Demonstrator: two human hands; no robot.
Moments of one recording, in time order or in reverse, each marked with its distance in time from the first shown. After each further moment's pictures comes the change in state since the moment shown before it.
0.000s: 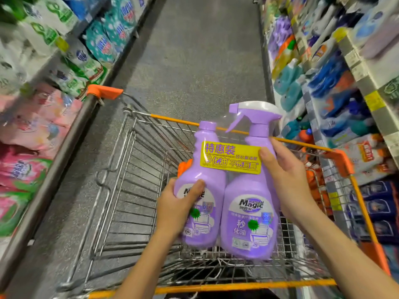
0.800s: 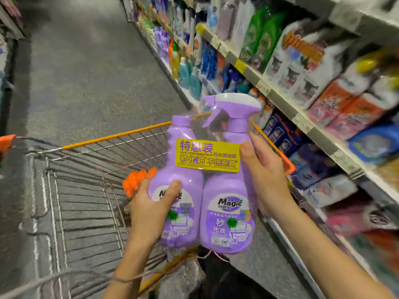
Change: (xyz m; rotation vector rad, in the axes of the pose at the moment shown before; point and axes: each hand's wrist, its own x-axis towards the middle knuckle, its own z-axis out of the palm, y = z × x) left_hand -0.058 0.018 0.004 0.155 -0.408 0.268; right_hand -0.148 -0.028 -0.020 -0.029 0.480 -0.144
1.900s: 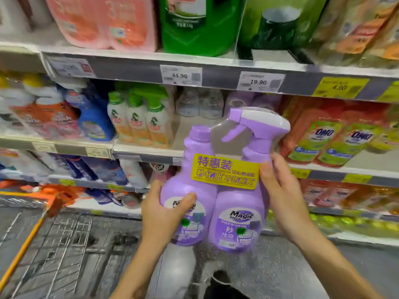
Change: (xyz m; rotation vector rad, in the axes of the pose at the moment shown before) left_hand -0.357 0.070 0.370 -0.017 -0.991 0.477; right_hand -0.388 -0.089 -0.394 -0.160 1.065 -0.007
